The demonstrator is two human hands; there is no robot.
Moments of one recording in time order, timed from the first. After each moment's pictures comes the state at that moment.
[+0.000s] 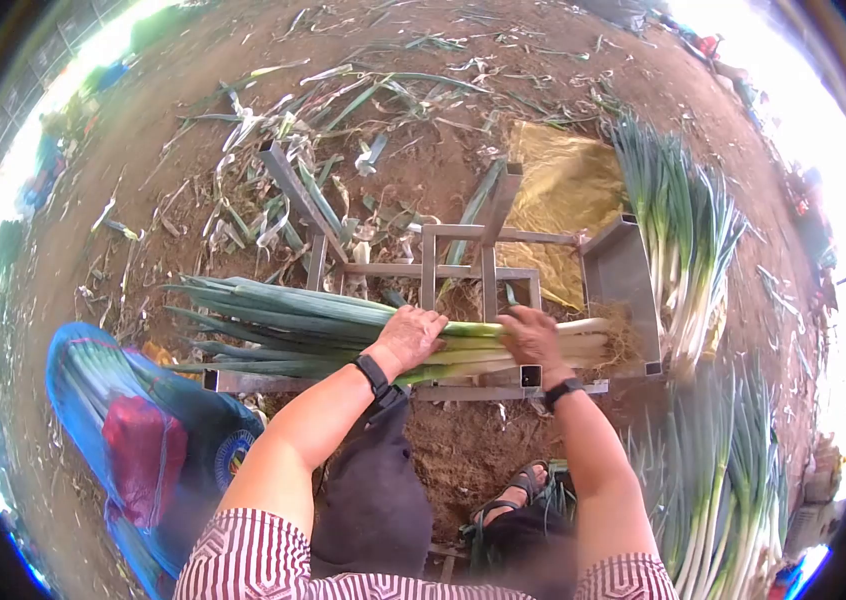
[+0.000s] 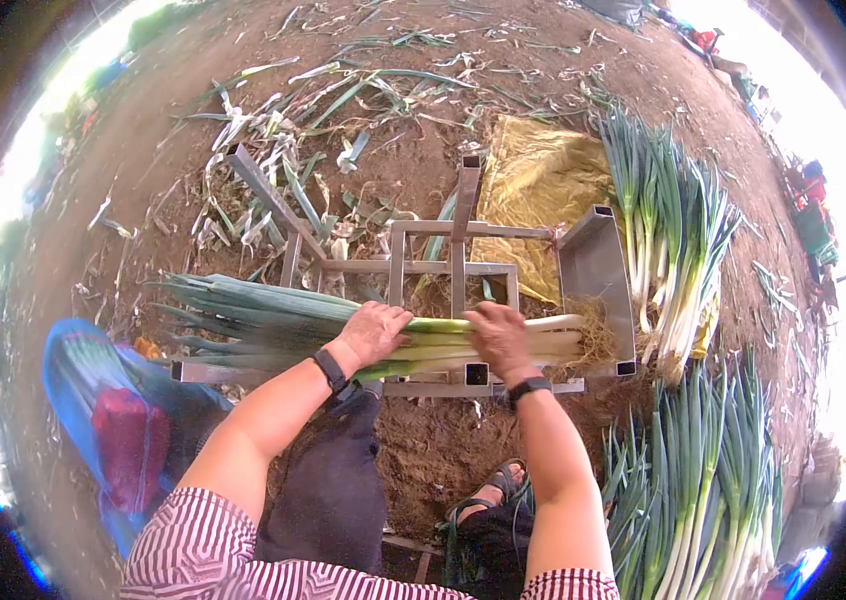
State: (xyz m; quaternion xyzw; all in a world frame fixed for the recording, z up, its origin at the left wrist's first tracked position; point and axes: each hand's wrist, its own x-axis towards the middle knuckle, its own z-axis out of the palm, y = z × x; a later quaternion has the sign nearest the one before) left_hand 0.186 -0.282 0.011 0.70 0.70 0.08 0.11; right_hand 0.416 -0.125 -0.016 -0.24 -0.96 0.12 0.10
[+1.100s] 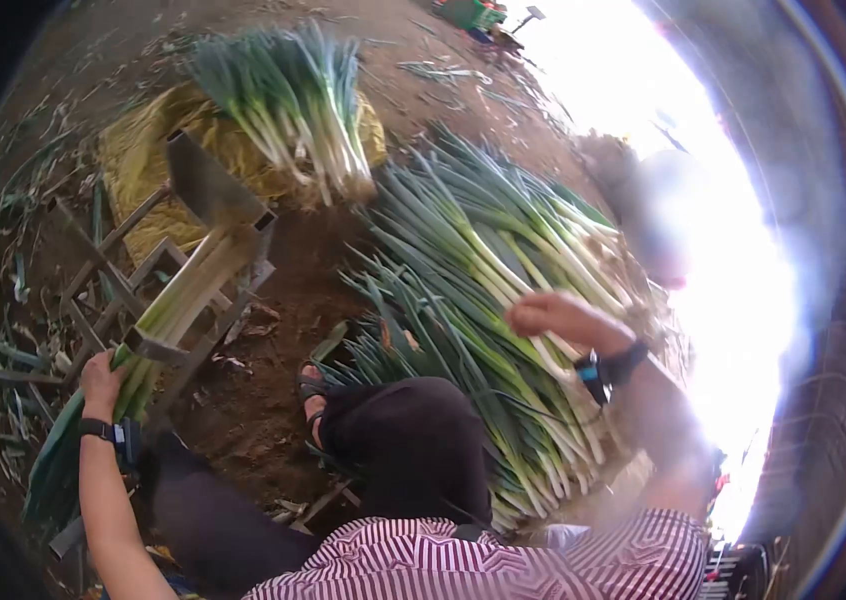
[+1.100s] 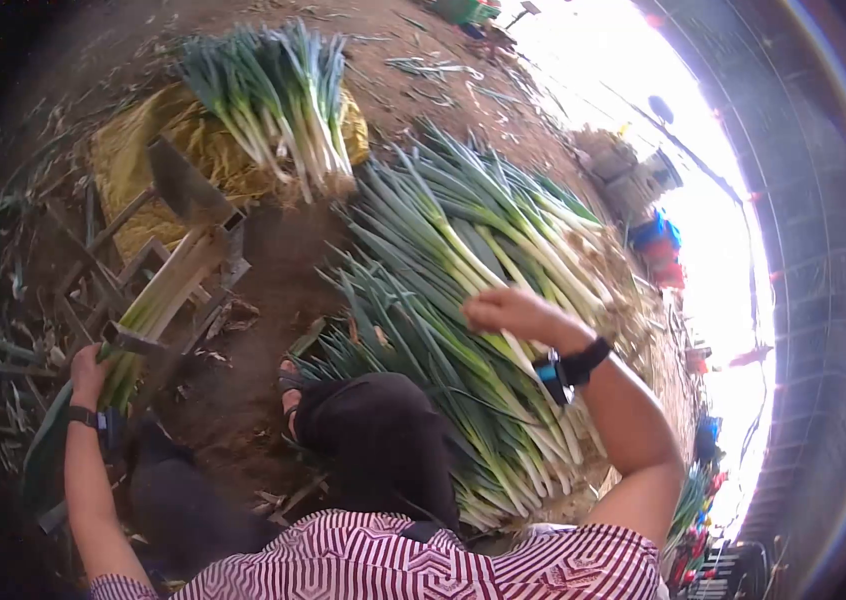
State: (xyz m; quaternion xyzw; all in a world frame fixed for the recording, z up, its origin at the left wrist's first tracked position) left_hand 0.170 -0.260 -0.007 0.67 0.71 0.10 0.18; right_hand 0.843 -0.322 0.318 -0.67 -0.55 0.49 0.04
